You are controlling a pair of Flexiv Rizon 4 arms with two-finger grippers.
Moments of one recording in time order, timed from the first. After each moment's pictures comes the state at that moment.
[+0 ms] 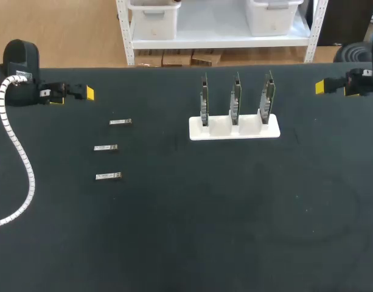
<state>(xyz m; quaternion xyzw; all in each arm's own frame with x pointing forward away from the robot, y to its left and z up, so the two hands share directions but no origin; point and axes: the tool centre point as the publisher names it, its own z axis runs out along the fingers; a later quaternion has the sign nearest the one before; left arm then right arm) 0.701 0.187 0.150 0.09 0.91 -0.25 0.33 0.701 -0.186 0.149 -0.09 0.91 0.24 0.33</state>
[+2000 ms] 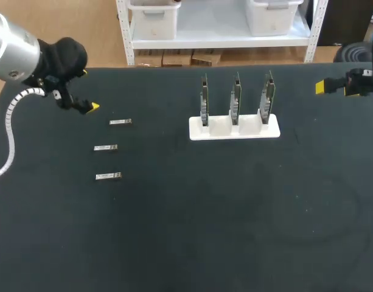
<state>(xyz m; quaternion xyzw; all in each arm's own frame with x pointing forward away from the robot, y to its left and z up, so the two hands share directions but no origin) 0.763 0.191 0.109 0.58 0.76 0.01 0.30 0.701 -0.186 0.149 -0.09 0.91 0.24 0.33</state>
